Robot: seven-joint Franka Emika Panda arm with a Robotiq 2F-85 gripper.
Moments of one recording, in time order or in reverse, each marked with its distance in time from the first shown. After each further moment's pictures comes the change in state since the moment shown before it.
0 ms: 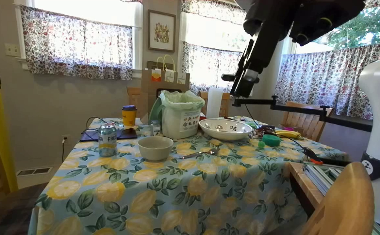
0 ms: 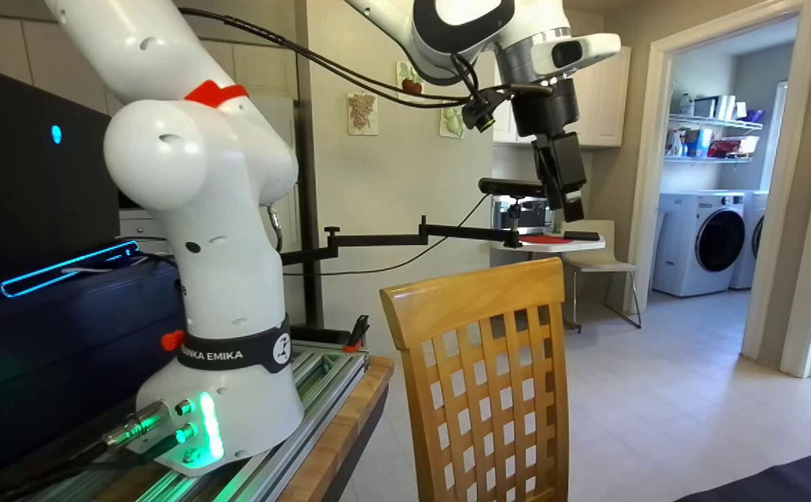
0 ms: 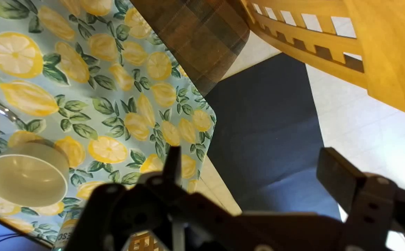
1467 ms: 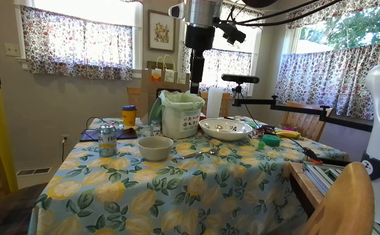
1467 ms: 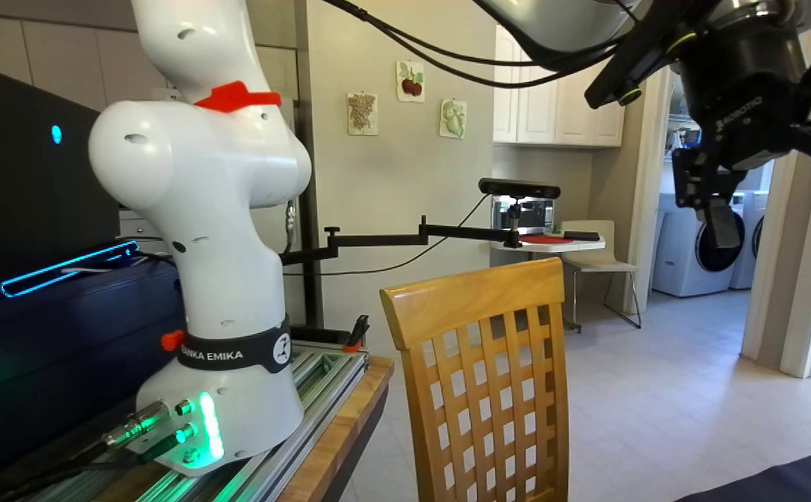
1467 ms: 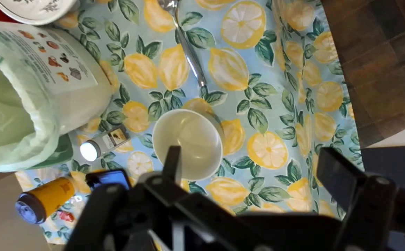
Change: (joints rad) arm -0.229 0.440 -0.079 0.442 -0.619 -0.236 -0.126
